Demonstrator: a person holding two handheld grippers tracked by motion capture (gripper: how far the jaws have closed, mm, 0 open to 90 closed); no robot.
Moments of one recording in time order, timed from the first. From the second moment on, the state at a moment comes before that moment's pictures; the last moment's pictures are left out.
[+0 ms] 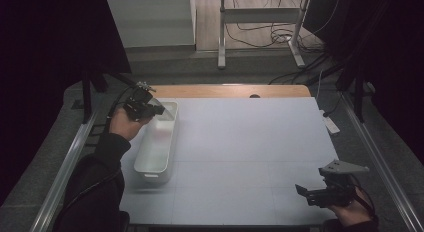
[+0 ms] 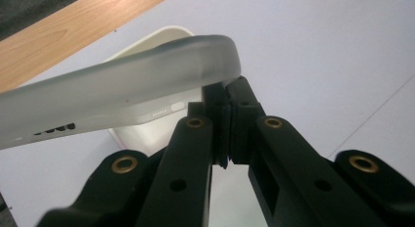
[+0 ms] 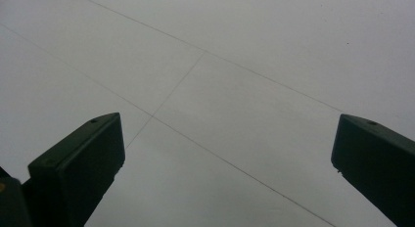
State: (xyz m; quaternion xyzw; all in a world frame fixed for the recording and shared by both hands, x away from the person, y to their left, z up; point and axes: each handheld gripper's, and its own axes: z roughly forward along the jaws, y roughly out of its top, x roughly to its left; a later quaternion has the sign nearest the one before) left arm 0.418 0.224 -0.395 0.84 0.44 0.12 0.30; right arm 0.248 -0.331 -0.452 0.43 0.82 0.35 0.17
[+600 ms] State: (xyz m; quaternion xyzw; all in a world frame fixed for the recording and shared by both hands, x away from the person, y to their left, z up) left arm 0.442 0.216 -0.413 0.84 0.46 0.11 0.27; right arm 0.248 -0.330 -0.453 0.42 0.82 0.34 0.17
